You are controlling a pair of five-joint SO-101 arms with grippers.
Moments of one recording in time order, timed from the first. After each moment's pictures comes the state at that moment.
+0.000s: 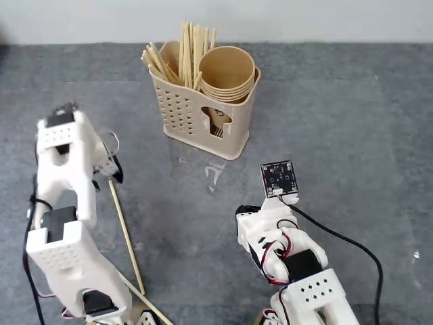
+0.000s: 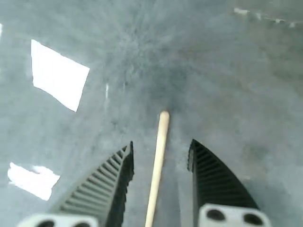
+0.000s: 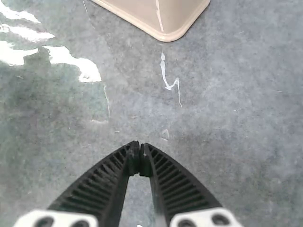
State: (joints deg) left arm -18.5 22.5 3.9 81.9 22.6; right arm -24.2 -72.3 83.4 44.9 -12.6
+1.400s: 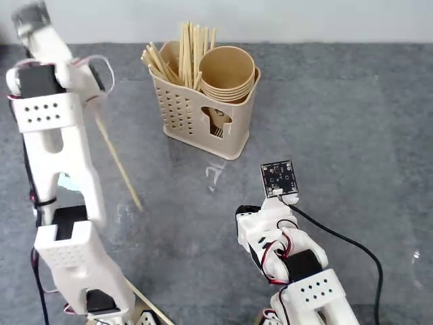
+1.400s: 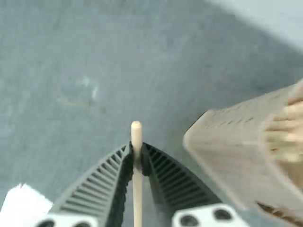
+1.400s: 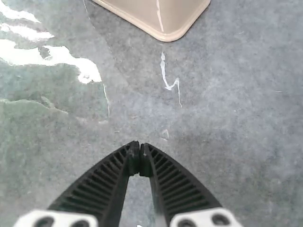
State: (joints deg) left arm -11.5 22.5 -54.5 99.4 27.1; right arm -24.2 -72.3 83.4 44.9 -12.4
